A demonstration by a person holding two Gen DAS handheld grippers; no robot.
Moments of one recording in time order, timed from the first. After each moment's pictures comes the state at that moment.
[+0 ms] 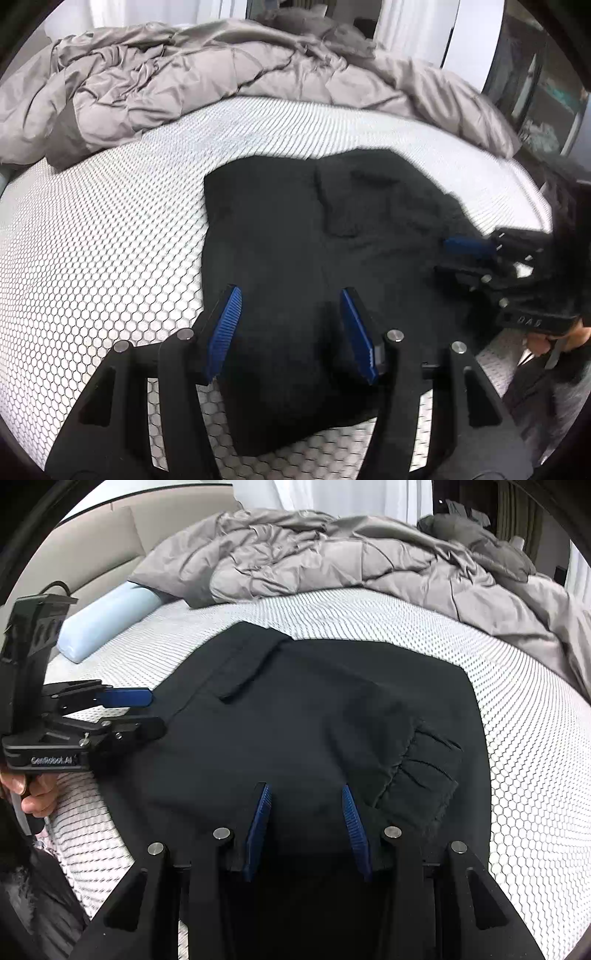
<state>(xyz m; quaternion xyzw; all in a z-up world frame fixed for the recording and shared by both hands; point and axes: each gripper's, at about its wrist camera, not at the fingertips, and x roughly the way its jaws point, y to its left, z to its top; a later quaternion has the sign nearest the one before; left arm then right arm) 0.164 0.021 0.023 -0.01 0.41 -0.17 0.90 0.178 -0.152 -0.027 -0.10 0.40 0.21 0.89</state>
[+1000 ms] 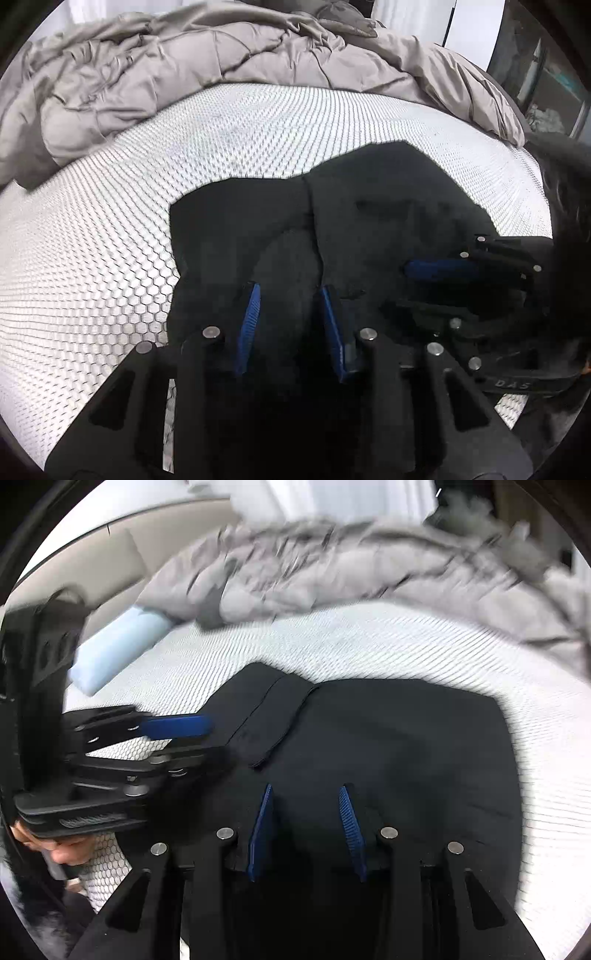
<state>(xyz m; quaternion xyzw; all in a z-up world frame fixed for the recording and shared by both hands) 0.242 0.002 0.002 0.02 0.45 -0.17 0.88 0.238 -0.111 -0.043 -0.07 0.45 0.24 0.86</state>
